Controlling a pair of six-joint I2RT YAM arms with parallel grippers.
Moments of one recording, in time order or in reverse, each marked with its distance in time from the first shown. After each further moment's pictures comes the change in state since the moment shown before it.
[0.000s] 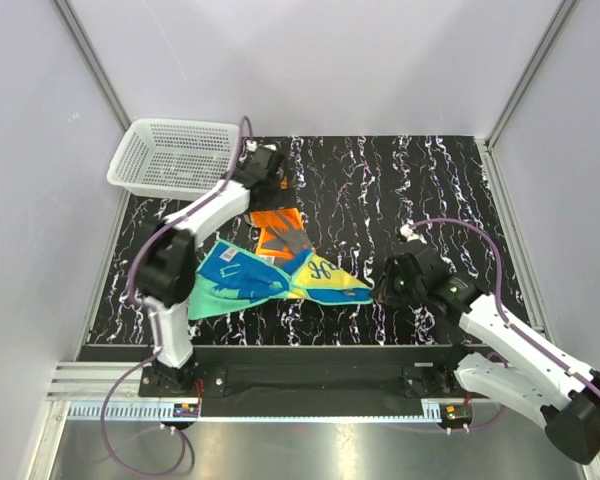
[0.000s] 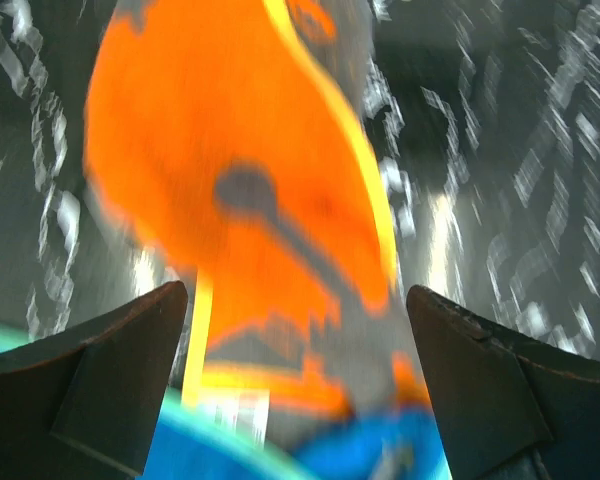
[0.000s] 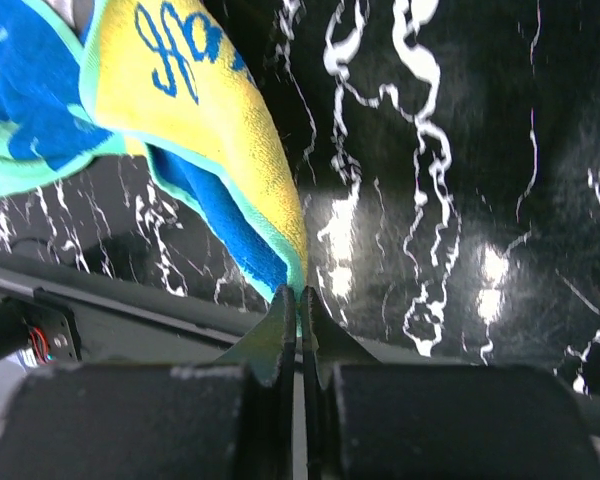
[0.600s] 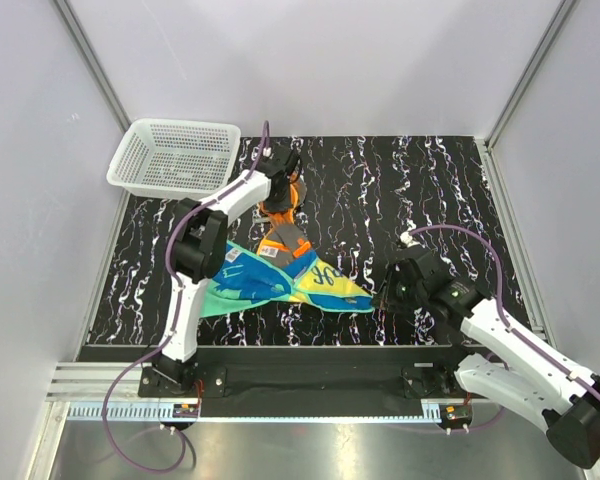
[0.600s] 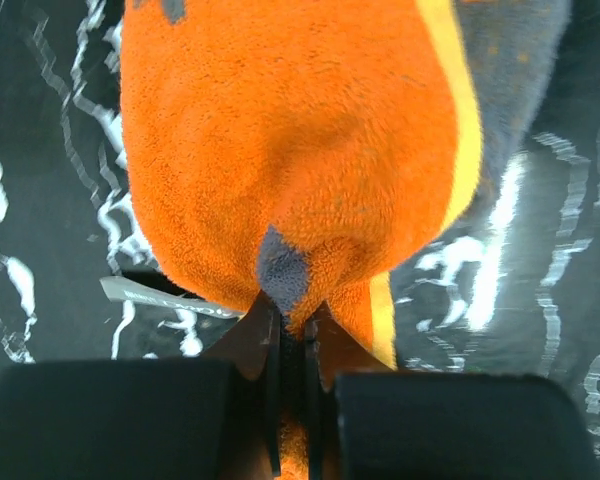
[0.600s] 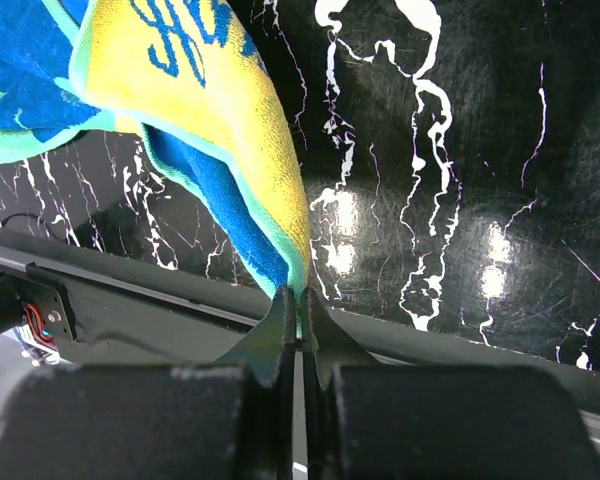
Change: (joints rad) left arm -0.006 0.357 0.317 -0.185 -0.064 -0.002; right arm 0.000 -0.037 -0.035 -0.040 -0.048 0.008
